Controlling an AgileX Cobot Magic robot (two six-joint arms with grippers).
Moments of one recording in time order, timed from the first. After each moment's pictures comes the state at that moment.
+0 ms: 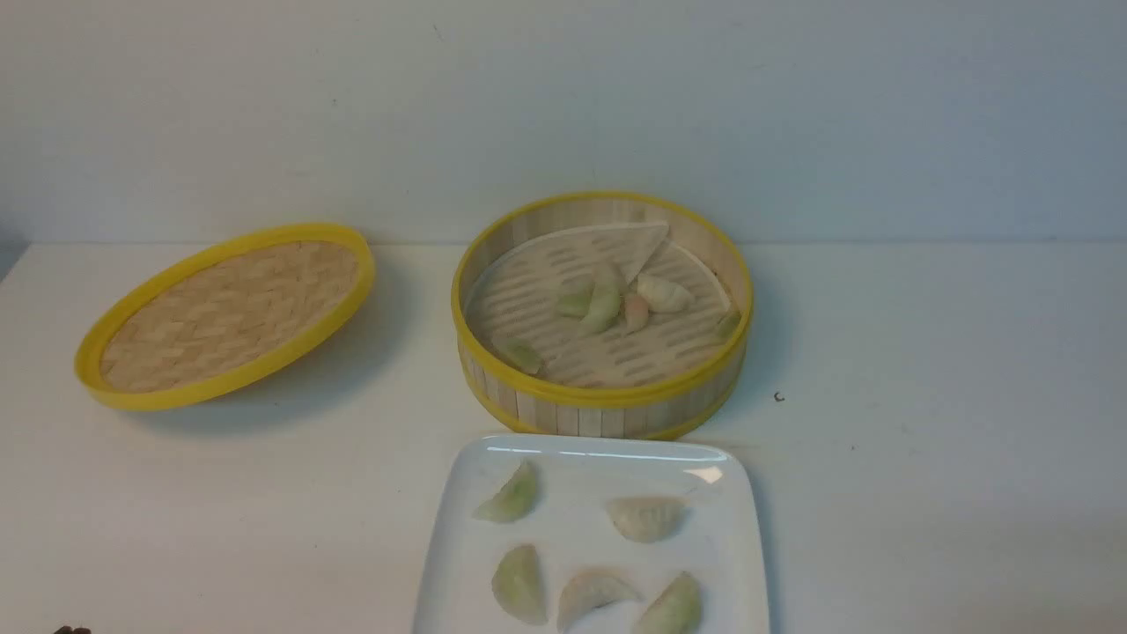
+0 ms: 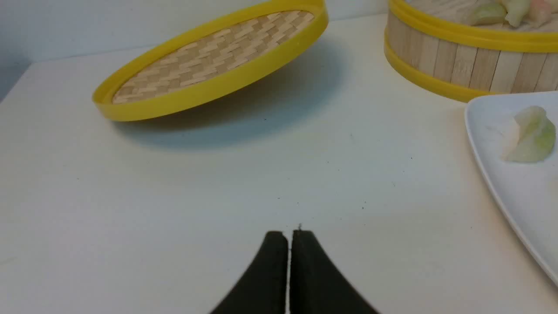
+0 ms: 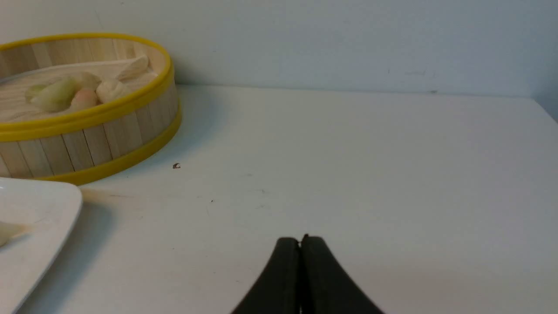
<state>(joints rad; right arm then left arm) 0.04 -0.02 0.02 -0.01 0.39 0.04 -0.05 -0.01 0.03 -0.12 0.38 0.16</state>
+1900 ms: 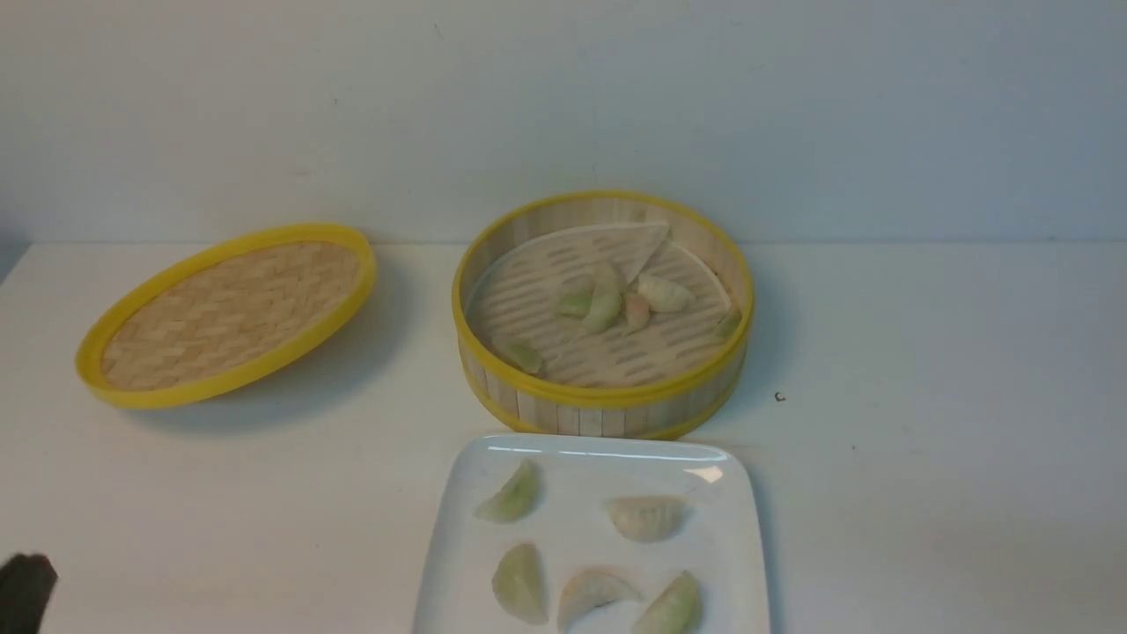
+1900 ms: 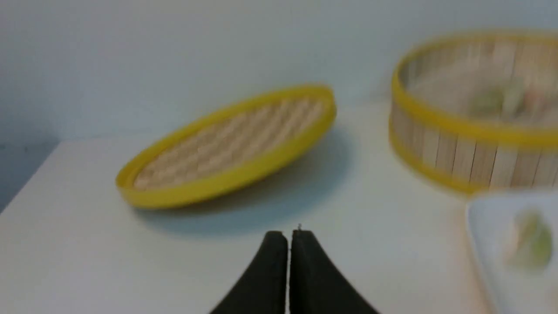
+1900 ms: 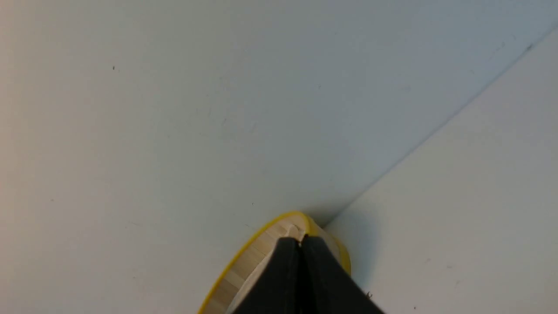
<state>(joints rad) 0.04 -0.02 0.03 0.69 0.14 0.18 -0.05 -0.01 0.03 -0.23 0.09 0.15</state>
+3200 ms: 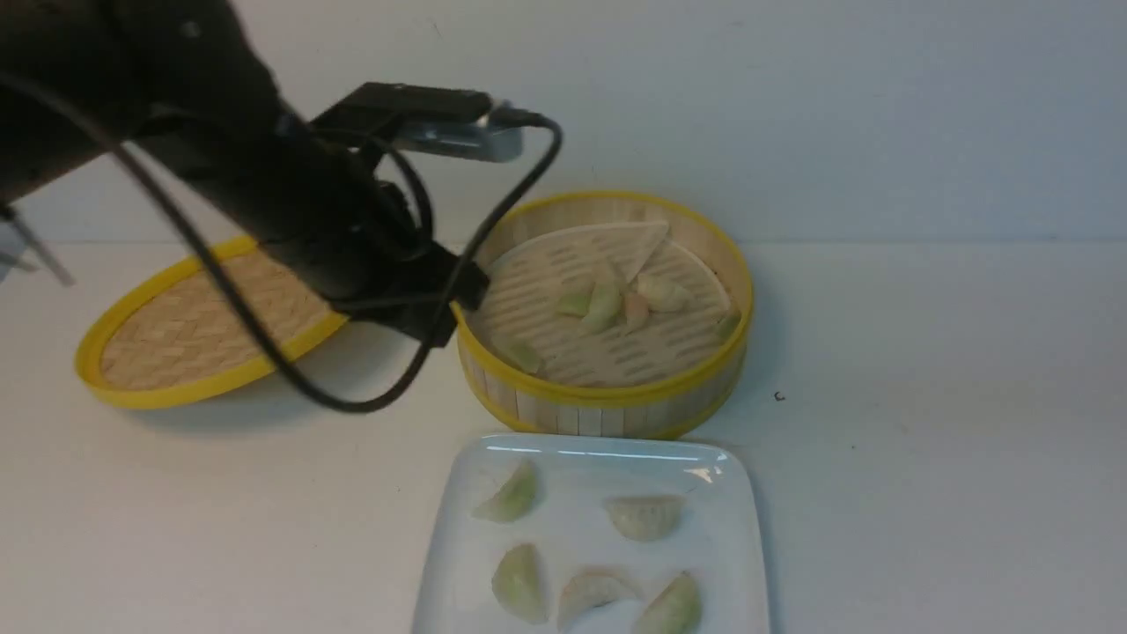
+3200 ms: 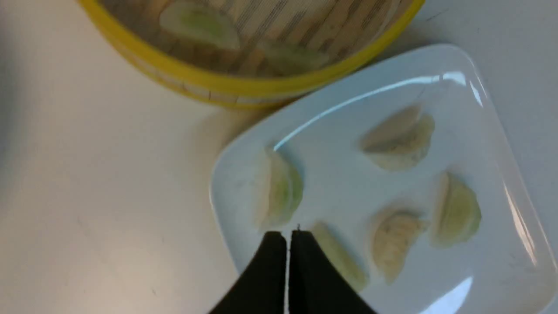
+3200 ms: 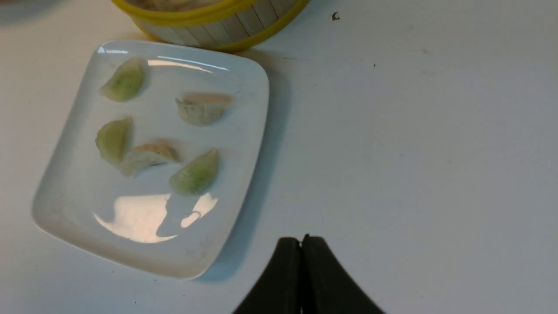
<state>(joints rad) 0.04 0.81 -0.93 0.35 1.26 -0.10 -0.35 1.72 -1.51 -0.31 1.07 0.24</state>
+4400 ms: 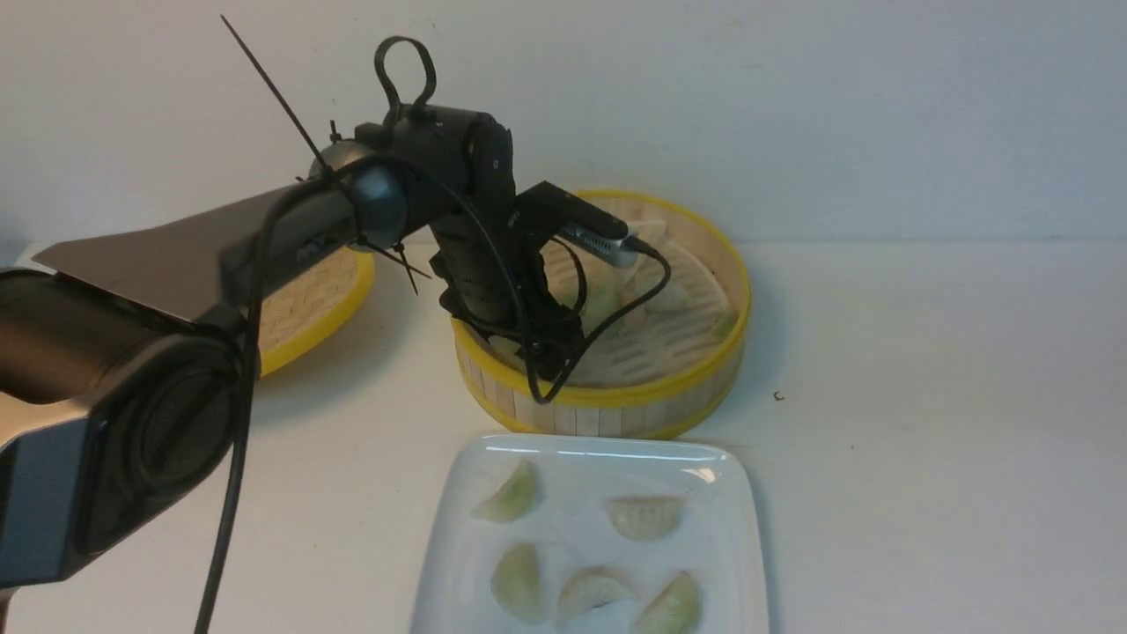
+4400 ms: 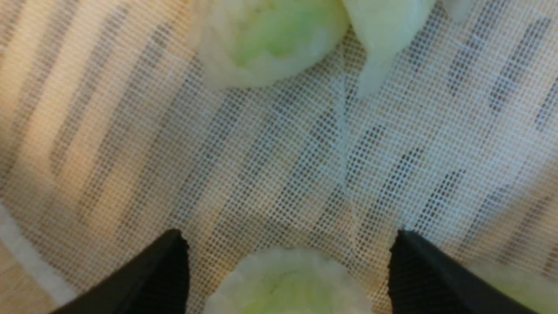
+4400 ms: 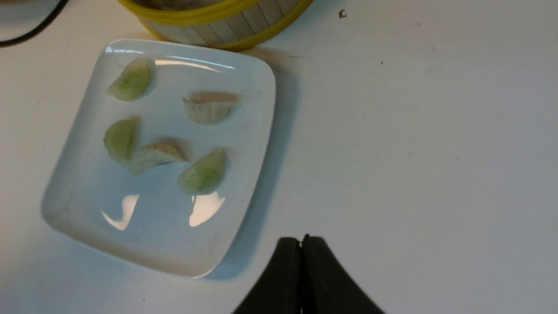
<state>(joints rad) 0.04 0.81 -0.93 0.36 1.26 -0.10 -0.41 2.31 -1.94 -0.09 1.00 0.30</state>
